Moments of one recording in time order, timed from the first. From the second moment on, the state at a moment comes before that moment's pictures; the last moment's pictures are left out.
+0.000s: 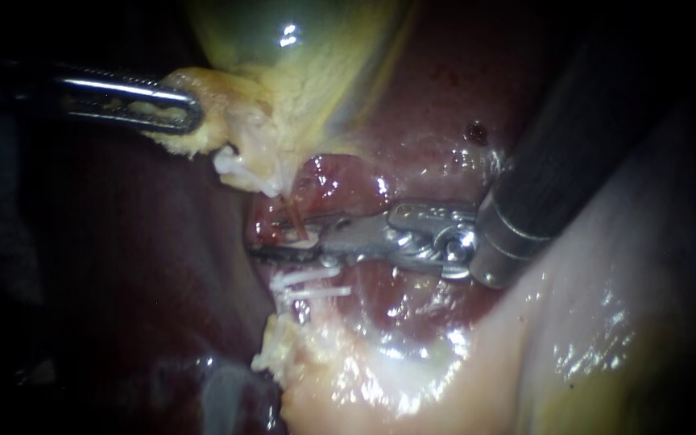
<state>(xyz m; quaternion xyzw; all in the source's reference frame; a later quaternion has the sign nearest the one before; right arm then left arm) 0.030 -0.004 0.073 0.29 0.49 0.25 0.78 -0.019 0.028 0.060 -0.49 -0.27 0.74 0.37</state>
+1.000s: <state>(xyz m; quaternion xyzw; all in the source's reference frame) 0.030 -0.004 0.074 0.28 0.52 0.25 0.77 -0.019 0.028 0.060 -0.49 -0.27 0.74 0.37</state>
